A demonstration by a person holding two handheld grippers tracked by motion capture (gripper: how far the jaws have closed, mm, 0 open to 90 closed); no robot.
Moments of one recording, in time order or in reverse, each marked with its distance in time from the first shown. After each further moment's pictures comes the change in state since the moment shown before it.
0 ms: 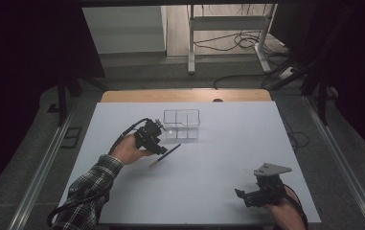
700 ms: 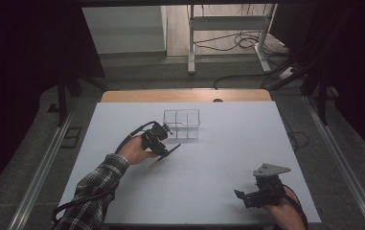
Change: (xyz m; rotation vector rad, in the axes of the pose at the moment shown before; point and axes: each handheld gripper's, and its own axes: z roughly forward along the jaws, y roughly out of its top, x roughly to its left) left arm -0.004 0.011 0.021 0.112 -0.038 0.038; right arm 0.001 0.000 0.001 0.013 0.010 -0.006
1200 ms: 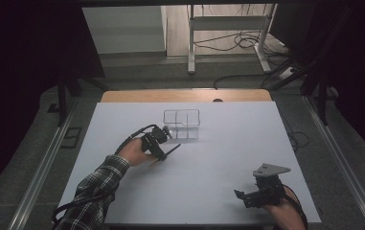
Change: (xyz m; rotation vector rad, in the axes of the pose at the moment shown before) left arm 0.001 -0.004 0.012 0.089 0.001 -0.013; right arm 0.000 0.000 0.000 0.000 0.002 -0.002
